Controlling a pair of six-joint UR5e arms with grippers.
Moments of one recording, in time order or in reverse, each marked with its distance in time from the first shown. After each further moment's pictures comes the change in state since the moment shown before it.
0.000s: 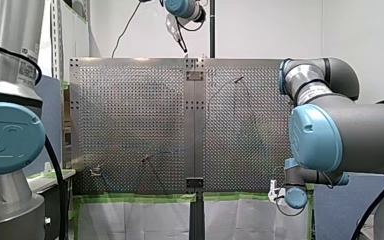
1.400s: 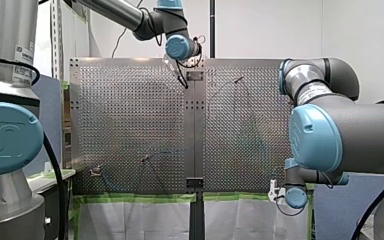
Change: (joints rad) left arm -0.014 0.016 -0.418 0.418 -0.102 -0.076; right arm 0.000 0.001 -0.005 -0.002 -0.001 0.000
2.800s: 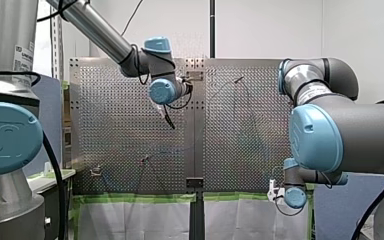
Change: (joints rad) left arm -0.005 -0.002 -0.399 0.278 -0.002 -0.002; right arm 0.006 0.000 -0.001 0.002 0.001 0.000
